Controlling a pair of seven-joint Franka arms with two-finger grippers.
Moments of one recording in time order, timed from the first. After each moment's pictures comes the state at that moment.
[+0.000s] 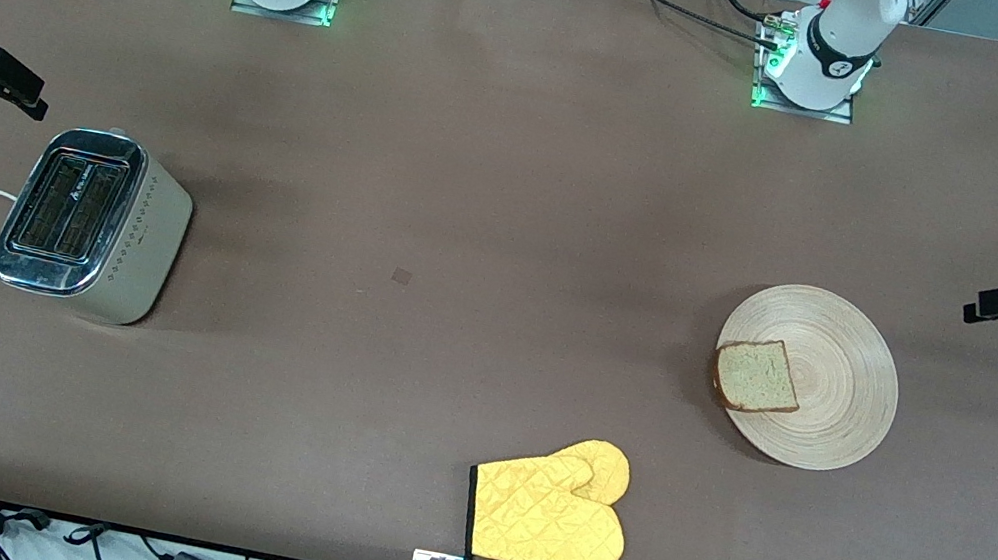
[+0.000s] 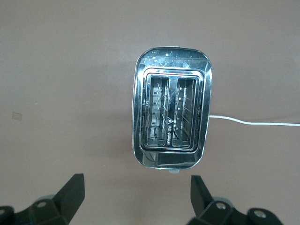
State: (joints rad) left arm 0.25 0.19 -0.03 -1.63 -0.16 1.68 0.17; right arm -0.05 0.02 -0.01 -1.68 -0.02 1.68 -0.05
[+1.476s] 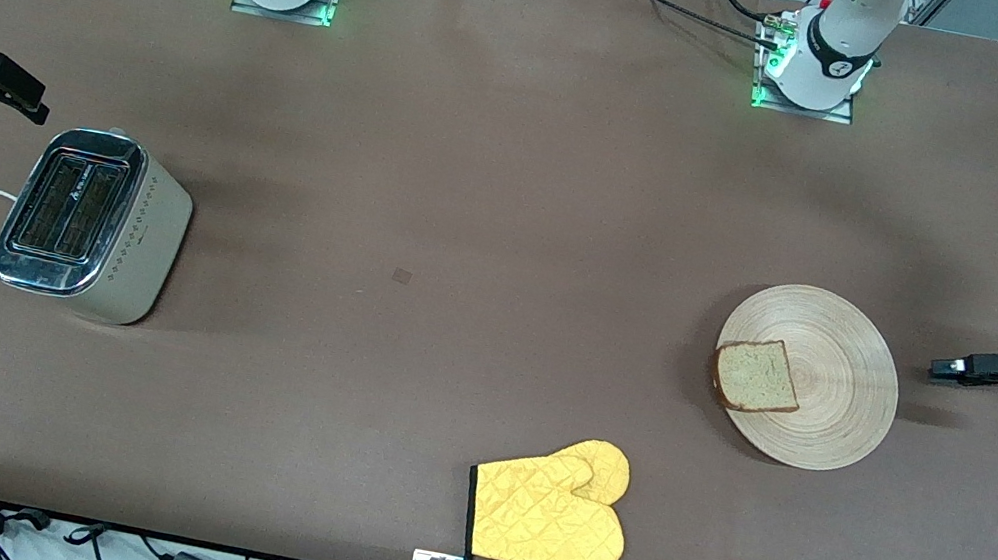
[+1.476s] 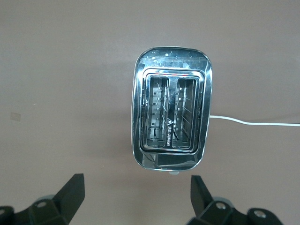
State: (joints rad) left arm 0.66 0.83 -0.06 -1.54 -0.82 1.65 0.87; right arm -0.05 0.03 -0.01 -1.67 -0.02 1.69 -0.05
